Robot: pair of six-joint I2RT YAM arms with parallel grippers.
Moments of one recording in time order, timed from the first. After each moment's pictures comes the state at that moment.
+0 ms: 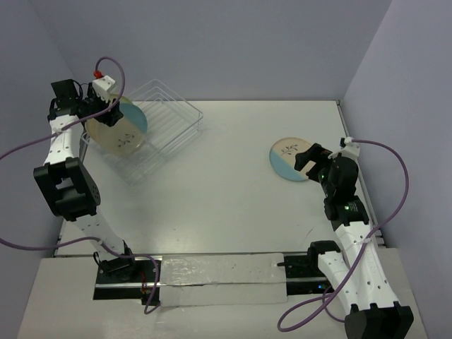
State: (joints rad) left arm 0.28 1.88 1.69 -0.48 0.68 0.73; right arm 0.04 0.67 0.62 -0.25 0.05 0.49
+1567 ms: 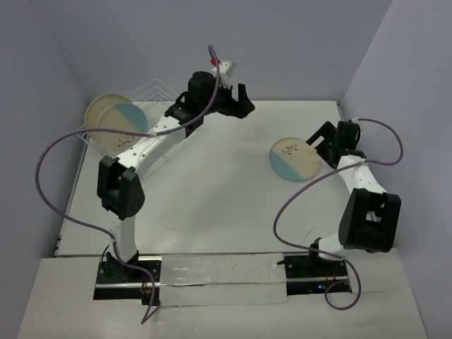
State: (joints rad) left arm -0.61 1.93 1.87 -0.16 0.24 -0.29; right arm -0.22 1.43 0.93 -0.17 -0.07 0.62
